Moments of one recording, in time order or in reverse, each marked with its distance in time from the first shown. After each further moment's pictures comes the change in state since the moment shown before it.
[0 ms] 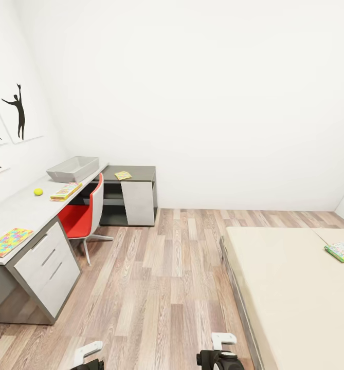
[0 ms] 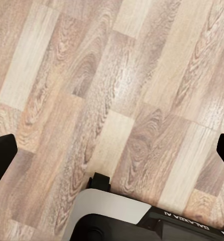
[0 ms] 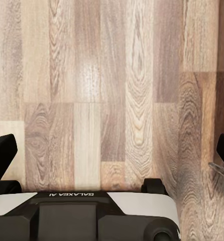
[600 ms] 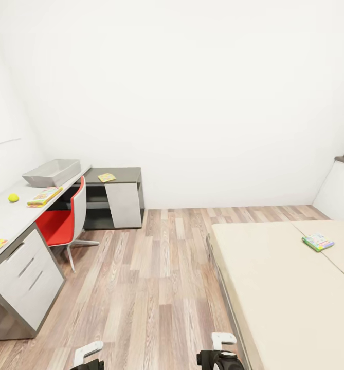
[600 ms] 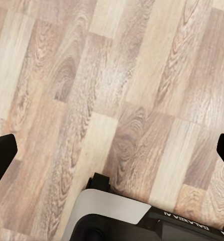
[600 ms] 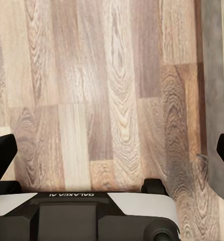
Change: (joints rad) left arm 0.000 -0.001 0.000 0.000 0.000 0.000 0.001; right arm 0.000 0.000 0.000 0.000 0.000 0.000 0.000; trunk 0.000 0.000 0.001
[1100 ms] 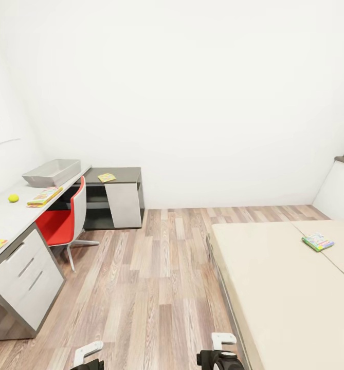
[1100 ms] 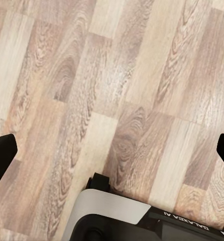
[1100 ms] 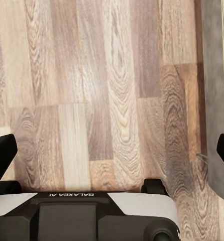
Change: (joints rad) left arm 0.000 0.000 0.000 0.000 0.000 0.000 -0.001; right arm 0.000 0.000 0.000 0.000 0.000 0.000 0.000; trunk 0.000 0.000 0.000
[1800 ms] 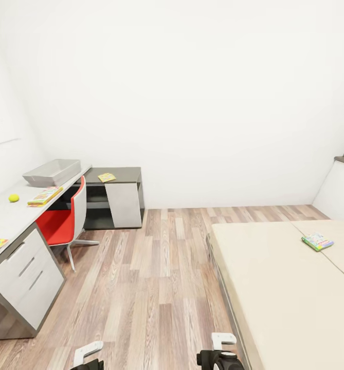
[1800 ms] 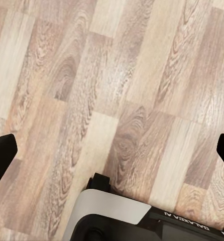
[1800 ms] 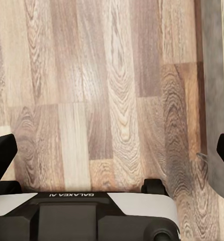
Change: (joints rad) left arm 0.000 0.001 0.000 0.000 0.000 0.000 0.000; right arm 0.000 0.000 -0.001 0.000 0.000 -0.001 0.000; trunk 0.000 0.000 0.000
